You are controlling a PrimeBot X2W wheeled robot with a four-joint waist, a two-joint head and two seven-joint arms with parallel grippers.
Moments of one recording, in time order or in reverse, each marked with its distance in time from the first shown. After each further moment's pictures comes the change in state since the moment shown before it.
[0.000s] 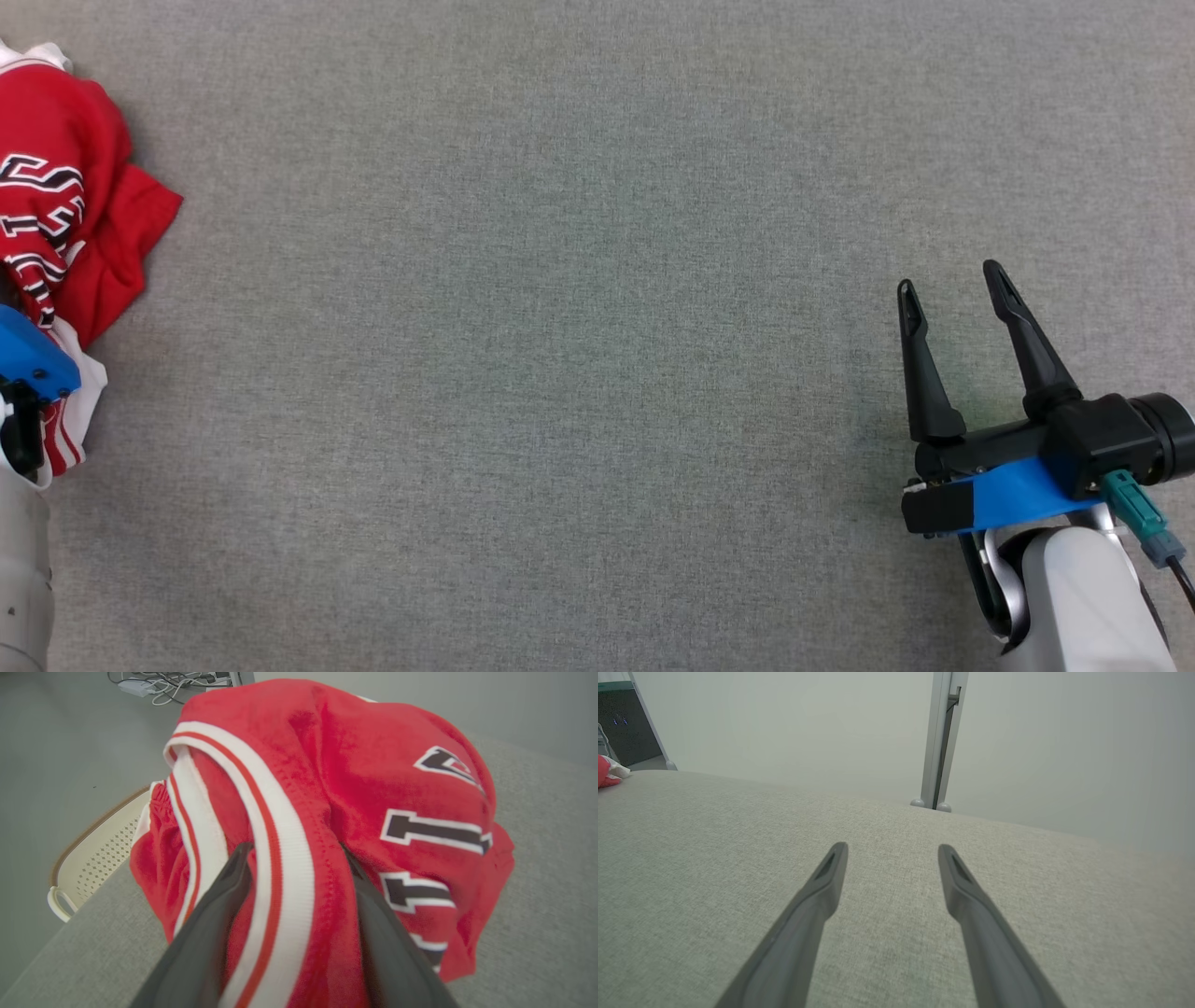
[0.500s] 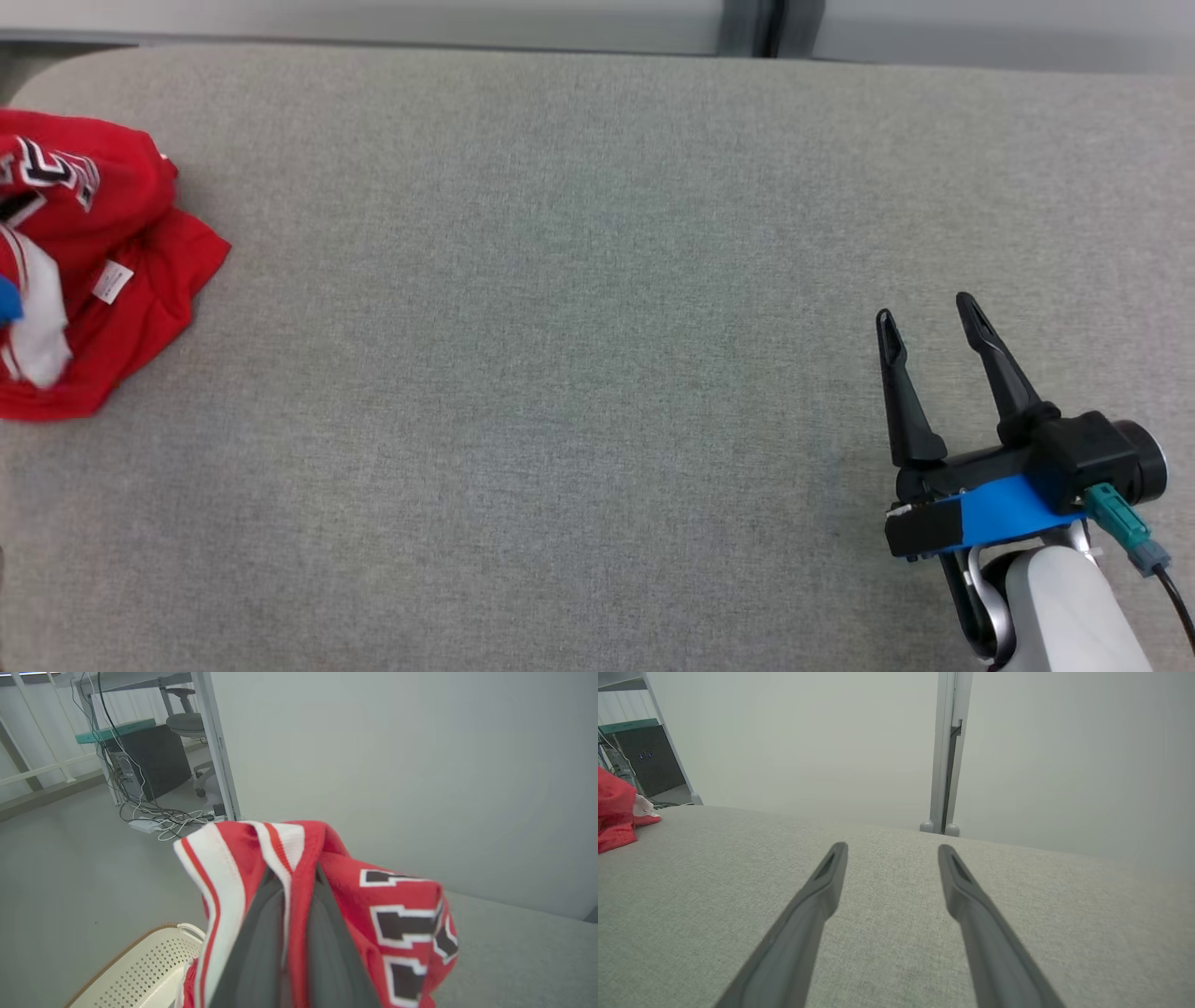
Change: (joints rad) left arm -0.027 0.036 -0.063 -0.134 0.035 -0.020 -0.156; right arm 0.022 0.000 0.036 0.040 0.076 0.000 0.000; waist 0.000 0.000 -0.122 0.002
